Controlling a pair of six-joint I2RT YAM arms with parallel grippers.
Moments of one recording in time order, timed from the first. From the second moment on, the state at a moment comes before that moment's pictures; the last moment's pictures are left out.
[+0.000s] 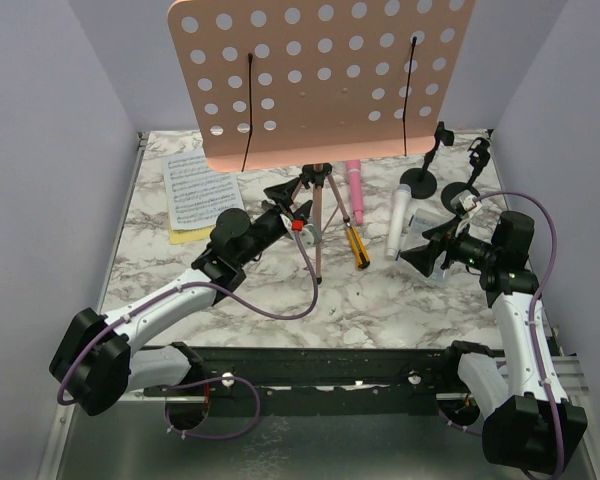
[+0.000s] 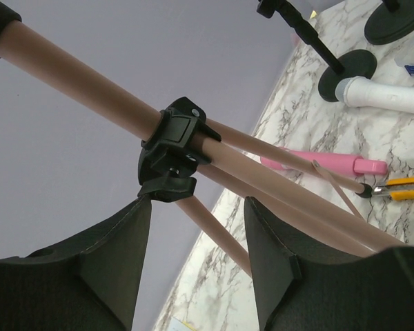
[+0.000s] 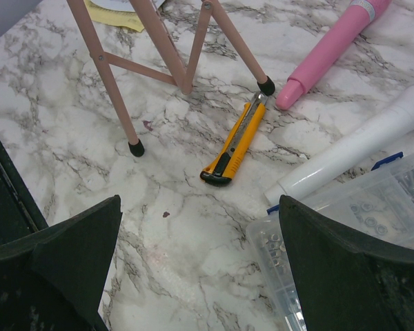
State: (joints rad) left arm -0.69 1.19 0.70 0.59 0.19 0.87; right arm -0.20 0.85 0.64 -0.31 -1.00 -0.21
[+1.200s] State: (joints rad) left arm -0.60 1.16 0.76 0.58 0.36 0.73; right arm -0.20 0.84 0.64 -0.31 -1.00 -0.22
